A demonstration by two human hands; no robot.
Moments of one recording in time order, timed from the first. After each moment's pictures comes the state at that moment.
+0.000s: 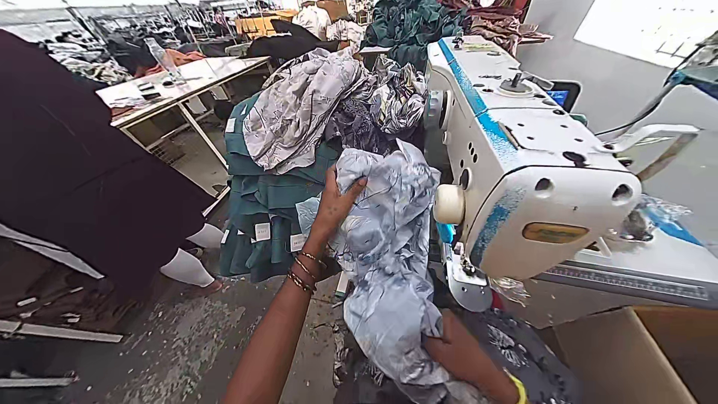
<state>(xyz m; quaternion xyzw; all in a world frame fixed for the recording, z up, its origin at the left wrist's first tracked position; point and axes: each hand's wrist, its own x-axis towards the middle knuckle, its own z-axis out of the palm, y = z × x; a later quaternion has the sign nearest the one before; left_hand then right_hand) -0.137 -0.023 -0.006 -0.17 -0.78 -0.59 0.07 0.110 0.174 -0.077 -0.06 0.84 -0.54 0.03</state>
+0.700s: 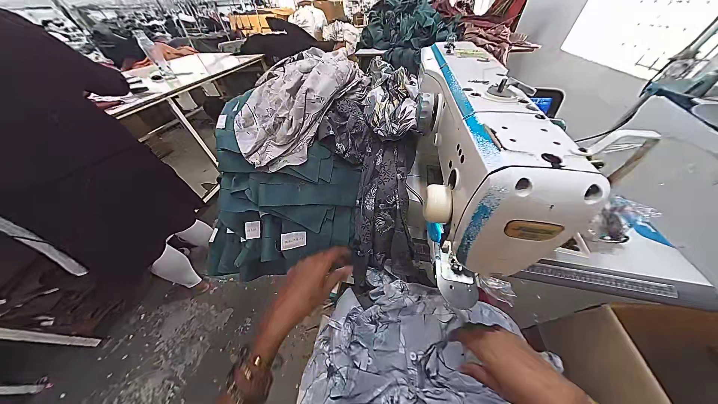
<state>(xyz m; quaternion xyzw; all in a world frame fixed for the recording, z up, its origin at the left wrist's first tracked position) -0.027 -0.080 -0.023 -0.26 -0.93 -0.25 -0.12 0.141 0.260 -0.072 -0.13 0.95 -0.18 0.21</state>
